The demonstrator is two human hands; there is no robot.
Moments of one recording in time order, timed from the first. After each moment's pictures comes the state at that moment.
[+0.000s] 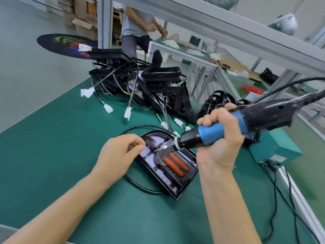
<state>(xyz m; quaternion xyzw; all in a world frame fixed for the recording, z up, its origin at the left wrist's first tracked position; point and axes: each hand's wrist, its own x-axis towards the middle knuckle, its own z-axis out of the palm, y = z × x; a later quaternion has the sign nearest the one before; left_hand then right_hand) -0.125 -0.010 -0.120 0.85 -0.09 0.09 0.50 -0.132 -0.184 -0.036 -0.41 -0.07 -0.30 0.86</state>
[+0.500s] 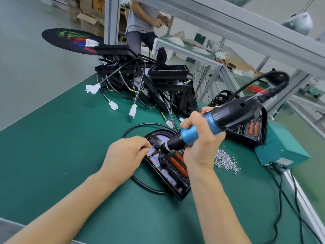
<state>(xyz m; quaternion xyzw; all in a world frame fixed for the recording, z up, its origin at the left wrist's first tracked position) -0.118 -0.011 -0.135 0.91 -0.14 0.15 0.36 -0.110 -0.160 -0.065 -0.52 -0.04 -0.30 0.80</state>
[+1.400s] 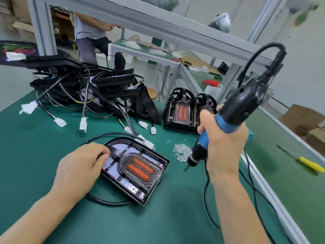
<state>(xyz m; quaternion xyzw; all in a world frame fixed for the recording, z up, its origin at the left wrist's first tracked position) -0.116 -0.024 -0.120 0.92 -0.15 0.16 0.33 -0.164 -0.269 -0.024 -0.67 0.03 -0.45 0.60</state>
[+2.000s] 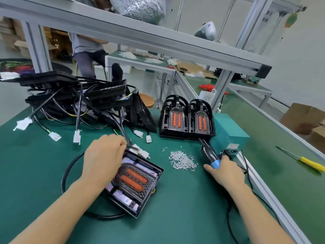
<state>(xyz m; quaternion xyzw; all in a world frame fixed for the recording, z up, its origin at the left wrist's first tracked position) -0.082 -0.085 -0.096 0.93 -0.16 0.20 0.25 -0.155 -0.407 -0.120 -0.93 0.36 -0.05 0.08</state>
